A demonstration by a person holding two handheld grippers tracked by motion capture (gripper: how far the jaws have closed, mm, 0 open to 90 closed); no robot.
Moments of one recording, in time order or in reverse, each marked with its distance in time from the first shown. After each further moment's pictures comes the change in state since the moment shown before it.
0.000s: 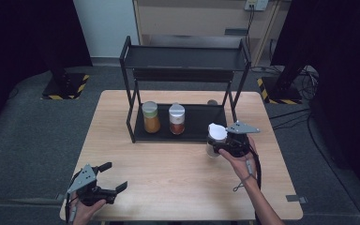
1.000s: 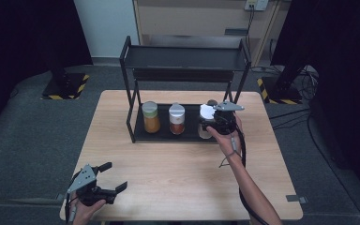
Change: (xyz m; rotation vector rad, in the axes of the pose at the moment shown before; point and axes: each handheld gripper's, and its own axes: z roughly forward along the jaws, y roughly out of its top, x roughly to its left) left arm 0.001 0.000 0.000 -0.003 -0.006 -0.004; right arm -0.003 0.044 0.059 -0.010 -0.072 0.015
